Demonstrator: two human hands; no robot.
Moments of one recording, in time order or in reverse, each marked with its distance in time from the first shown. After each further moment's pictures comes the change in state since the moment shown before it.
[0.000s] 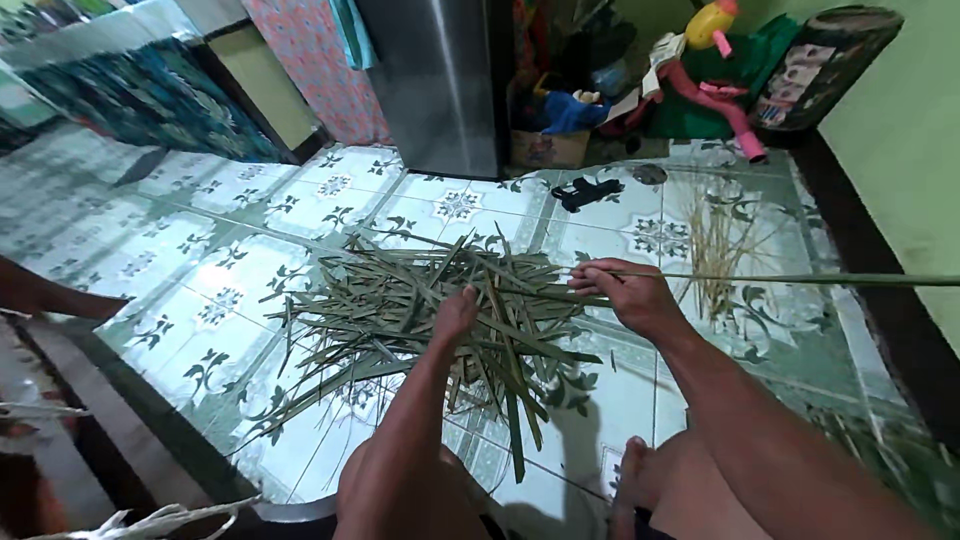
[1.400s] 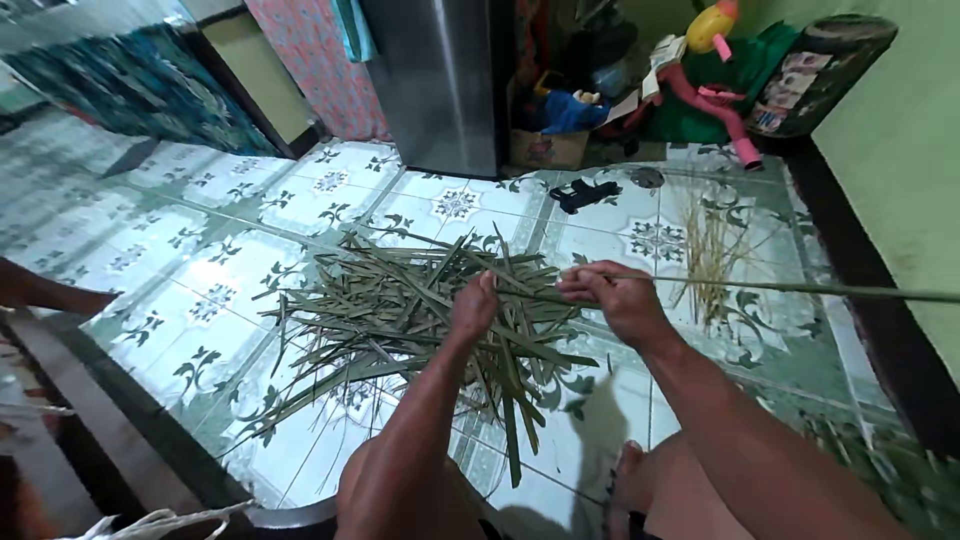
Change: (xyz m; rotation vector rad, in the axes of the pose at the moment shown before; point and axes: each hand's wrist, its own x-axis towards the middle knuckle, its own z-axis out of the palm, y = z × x) left_hand -0.014 0.049 0.004 -0.039 0.047 0.117; right_hand 0.002 -0.007 0.016 0.194 0.046 0.029
